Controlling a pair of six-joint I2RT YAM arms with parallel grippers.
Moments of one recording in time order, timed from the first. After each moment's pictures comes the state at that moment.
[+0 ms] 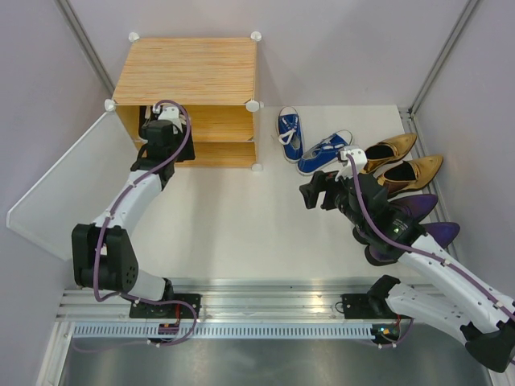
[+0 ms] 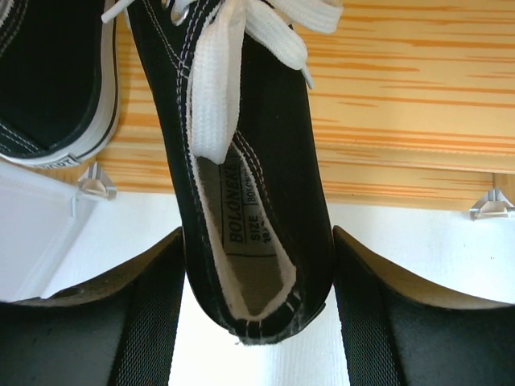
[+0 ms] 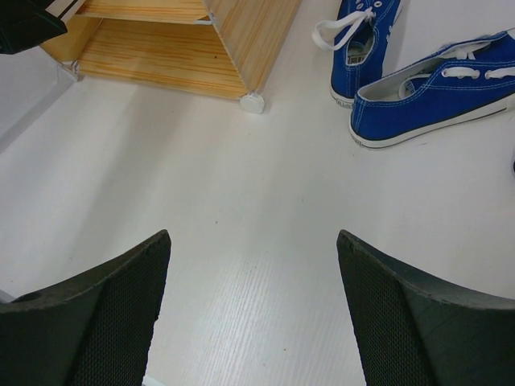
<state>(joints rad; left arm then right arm) -0.12 1.46 1.11 -0.15 -0.15 -0.08 0.71 0.88 0.86 -0.31 0.25 0.38</state>
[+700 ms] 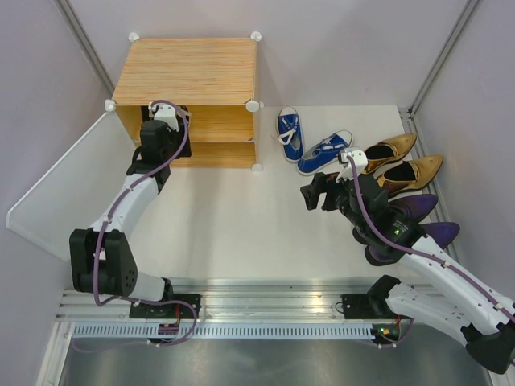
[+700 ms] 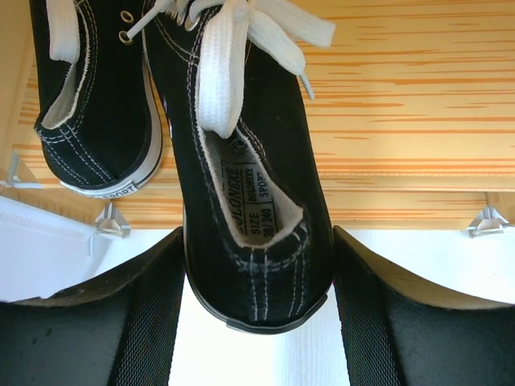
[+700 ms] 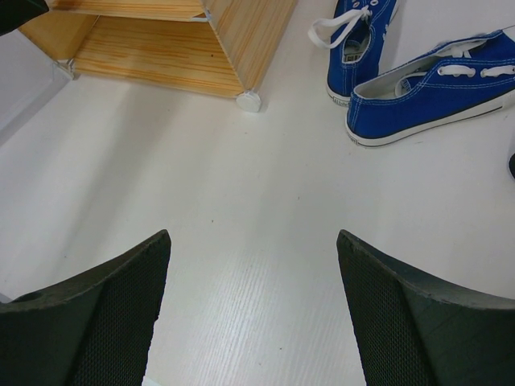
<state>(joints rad) -0.09 1.44 1.09 -0.04 -0.09 -0.01 0.71 0.86 0.84 -0.30 0.25 0.38</state>
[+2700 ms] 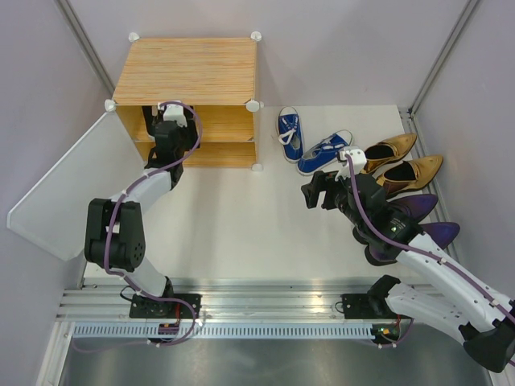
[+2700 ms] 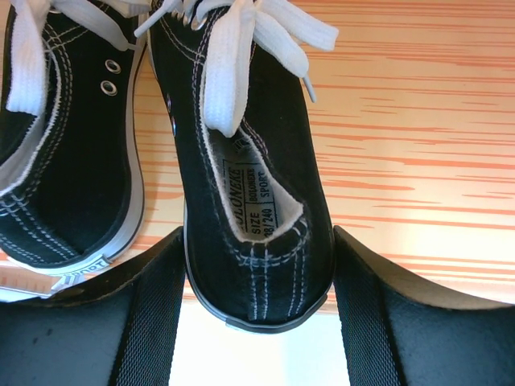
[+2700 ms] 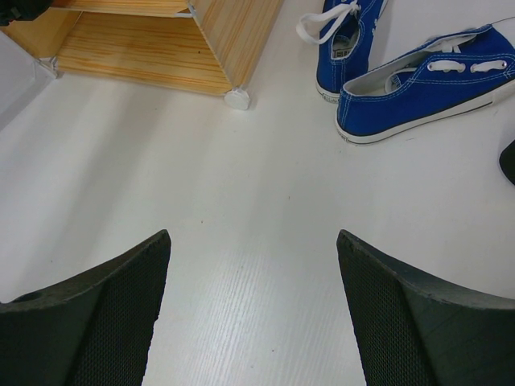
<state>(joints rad) -0.12 1.63 1.05 0.34 -0.17 -0.05 0.69 0.89 0.84 -0.29 0.25 0.37</state>
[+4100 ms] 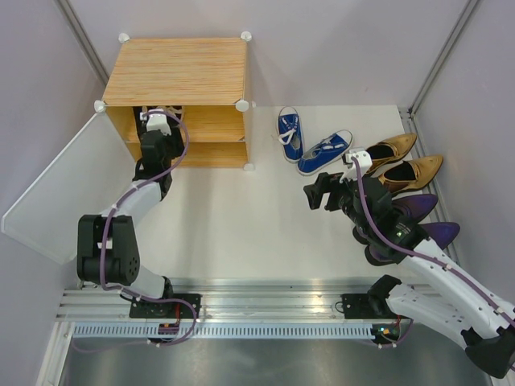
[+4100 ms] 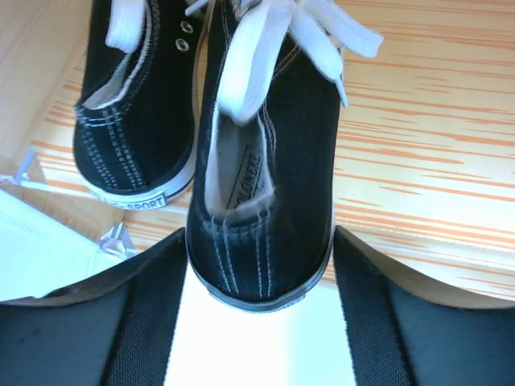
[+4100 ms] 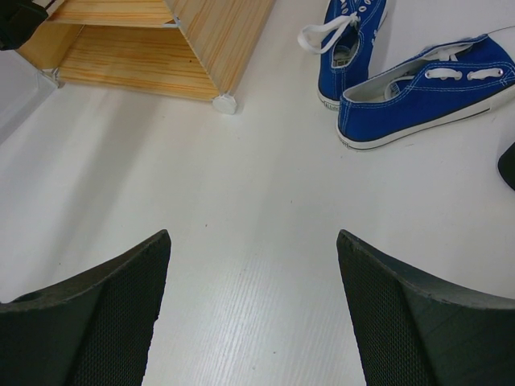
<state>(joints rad) -0.04 1.51 0.91 0.37 -0.21 -0.04 0.68 0.84 0.81 -0.28 0.24 0.37</state>
